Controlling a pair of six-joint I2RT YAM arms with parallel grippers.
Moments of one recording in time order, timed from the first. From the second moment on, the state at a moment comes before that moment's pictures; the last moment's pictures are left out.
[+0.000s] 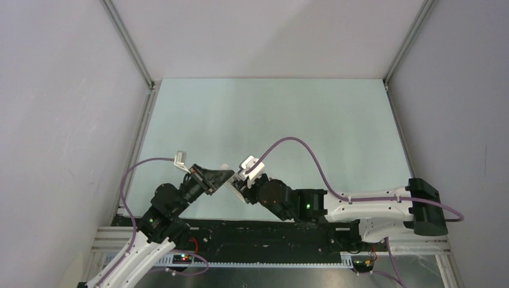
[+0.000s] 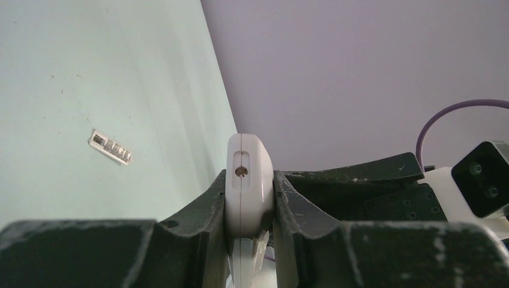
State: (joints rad) left arm -0.64 0.15 0.22 -0.04 0.12 -1.21; right arm 1.46 1.31 0.94 0.09 0.62 0.15
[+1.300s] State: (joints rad) left arm -0.64 0.34 0.27 -0.04 0.21 -1.20; right arm 1.50 1.09 0.94 -0.05 0.42 -0.06
